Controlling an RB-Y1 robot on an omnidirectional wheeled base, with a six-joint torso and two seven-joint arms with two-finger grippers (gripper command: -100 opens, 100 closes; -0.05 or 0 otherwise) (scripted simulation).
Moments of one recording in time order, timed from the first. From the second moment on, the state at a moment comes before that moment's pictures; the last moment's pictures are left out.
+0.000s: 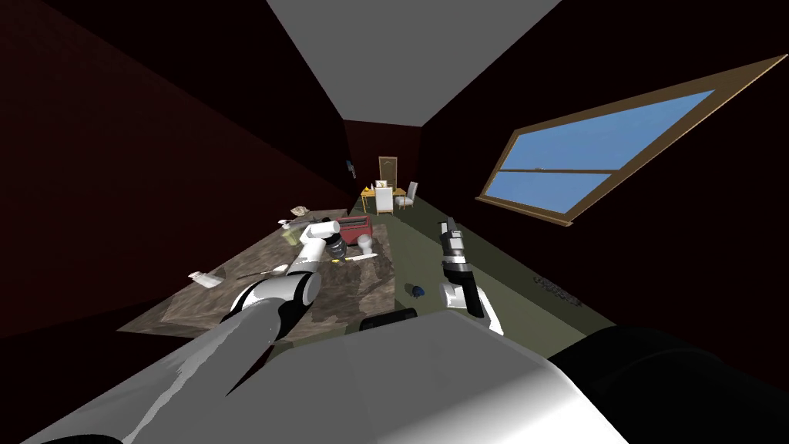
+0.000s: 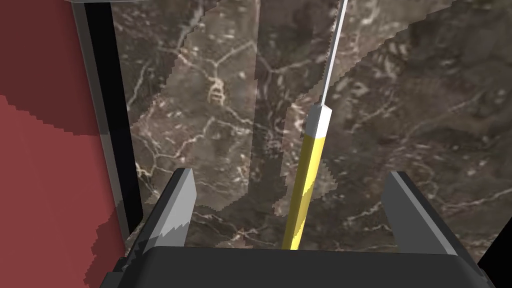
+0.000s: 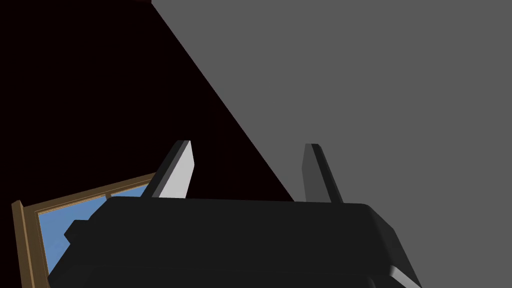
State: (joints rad) left arm -0.87 0.29 0.21 -0.91 0.22 1.63 0.08; right arm 0.47 0.04 -0.05 -2.26 0.09 -0.42 0.10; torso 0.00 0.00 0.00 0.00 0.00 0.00
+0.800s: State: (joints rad) left arm -0.94 0.25 0.22 -0.74 0.21 1.65 0.02; right arm 0.47 0.04 -0.05 -2.26 0.09 -0.42 0.10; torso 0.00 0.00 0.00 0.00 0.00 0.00
